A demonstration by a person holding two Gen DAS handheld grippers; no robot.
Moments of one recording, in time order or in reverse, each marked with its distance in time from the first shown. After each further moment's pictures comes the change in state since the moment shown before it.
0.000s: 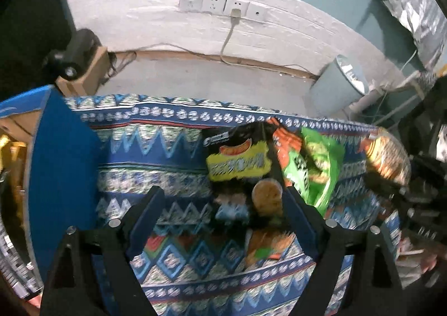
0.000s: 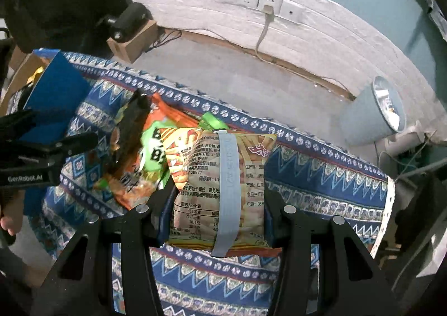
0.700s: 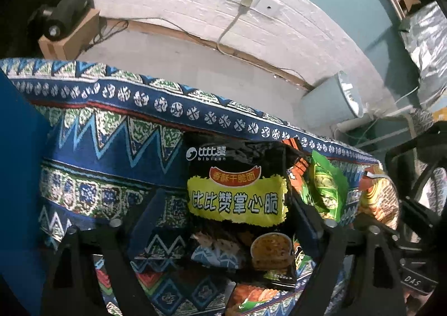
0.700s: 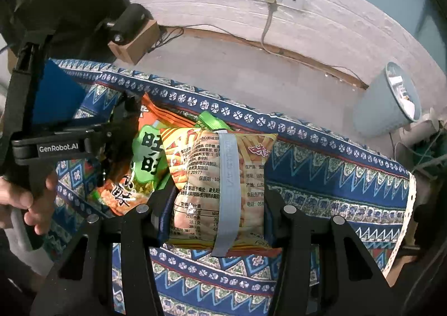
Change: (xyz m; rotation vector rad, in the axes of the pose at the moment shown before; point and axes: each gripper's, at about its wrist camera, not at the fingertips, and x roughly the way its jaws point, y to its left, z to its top) left arm 0.055 0.019 0.009 -0.172 0.047 -0.160; right arm 0.029 -0.011 0.006 0.045 0.020 0.072
